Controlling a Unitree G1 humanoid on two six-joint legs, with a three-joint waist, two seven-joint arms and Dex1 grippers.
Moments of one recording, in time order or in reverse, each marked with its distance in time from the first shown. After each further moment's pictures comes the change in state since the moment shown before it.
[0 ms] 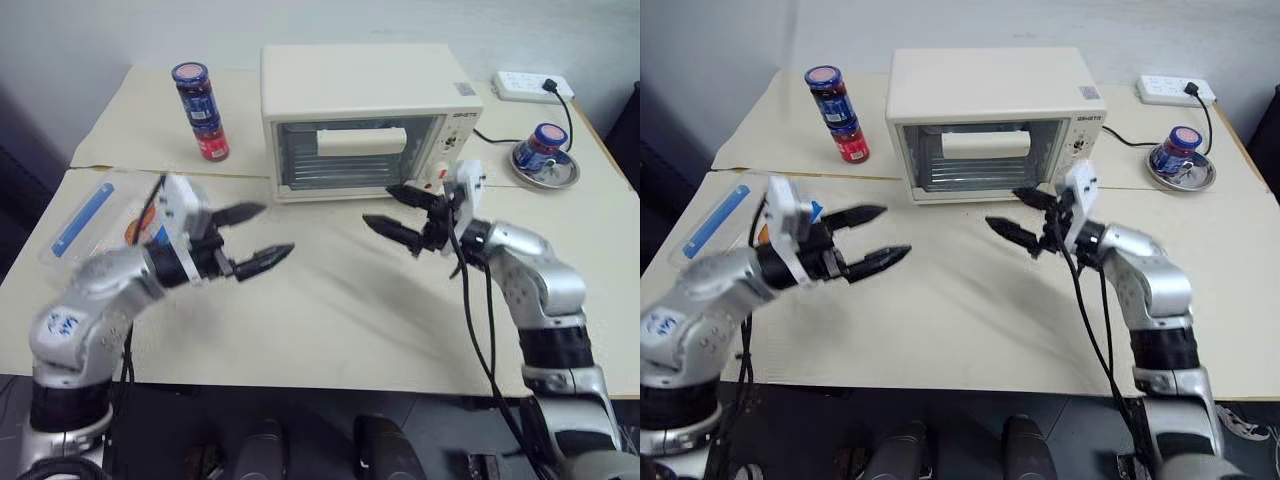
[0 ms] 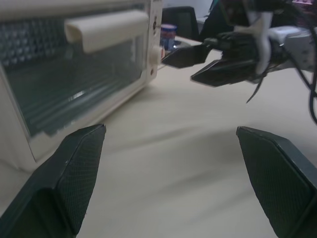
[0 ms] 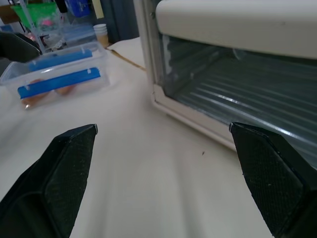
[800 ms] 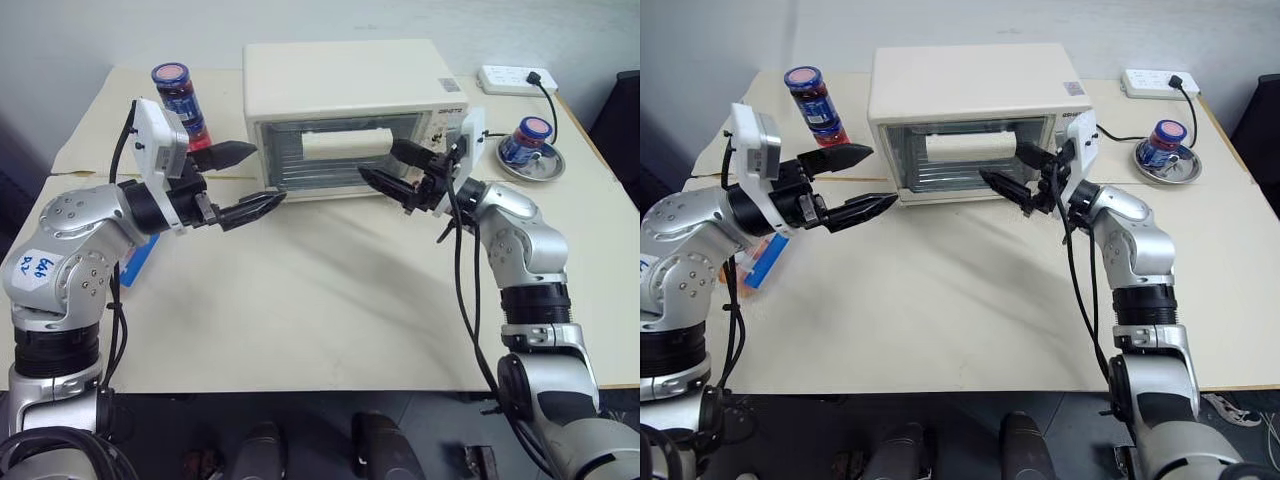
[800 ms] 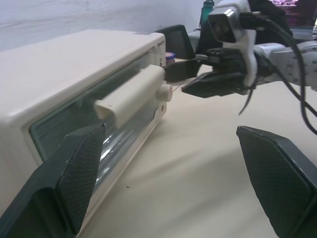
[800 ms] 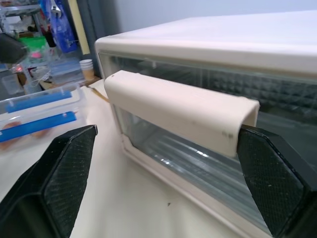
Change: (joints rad) left arm -0.202 0.034 -0.014 0.200 0.050 -0.073 -0.049; right arm -0.100 0.050 -0.035 0.074 0.007 -0.053 0.050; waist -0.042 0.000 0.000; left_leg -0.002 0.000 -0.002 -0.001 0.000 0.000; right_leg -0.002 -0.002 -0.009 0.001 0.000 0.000
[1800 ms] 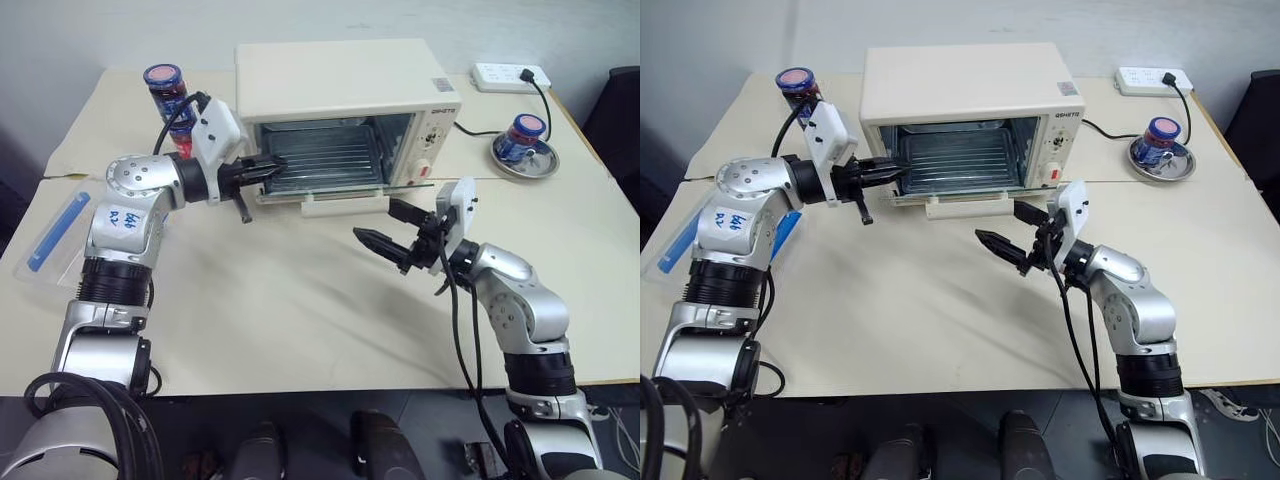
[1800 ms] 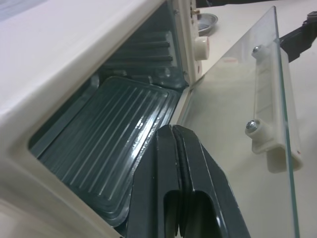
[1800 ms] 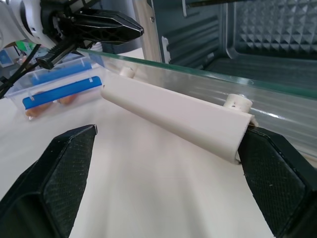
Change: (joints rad) left arm -0.263 -0.104 -0.244 0.527 0.396 -0.383 -0.168; right arm 0.334 -0.001 0.005 -0.323 0.016 0.069 -0.076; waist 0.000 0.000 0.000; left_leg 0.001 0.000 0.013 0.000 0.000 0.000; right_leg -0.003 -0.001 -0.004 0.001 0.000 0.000
